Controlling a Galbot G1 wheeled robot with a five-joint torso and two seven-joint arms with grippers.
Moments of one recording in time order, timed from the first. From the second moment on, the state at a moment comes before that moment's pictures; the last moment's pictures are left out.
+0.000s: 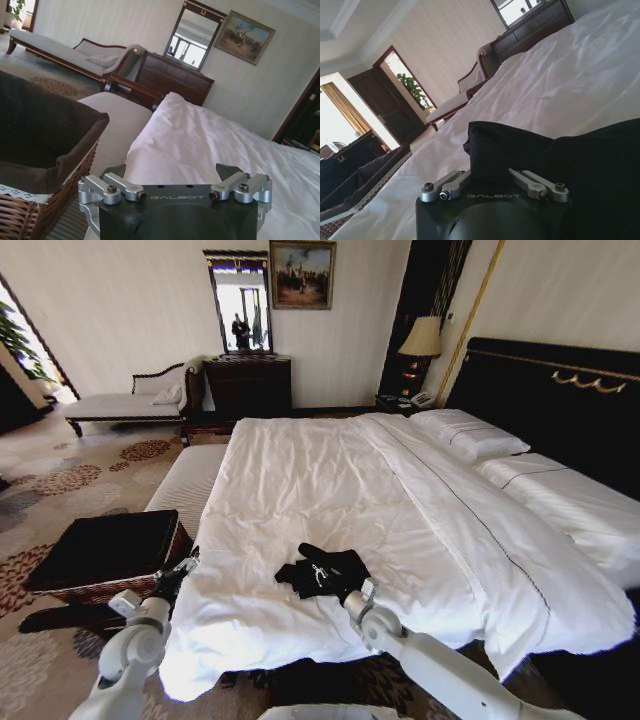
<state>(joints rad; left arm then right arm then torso) 1.49 -1.20 -0.80 -1.92 -0.86 0.18 -0.06 -0.90 0.95 -0.38 1.66 1.14 0.18 0.05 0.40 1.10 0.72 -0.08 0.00</state>
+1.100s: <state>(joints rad) 1.51 -1.19 -0.82 -1.95 -0.86 0.18 -0.07 -0.87 1.03 -0.29 1.63 1.25 0.23 0.23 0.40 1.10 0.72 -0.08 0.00</state>
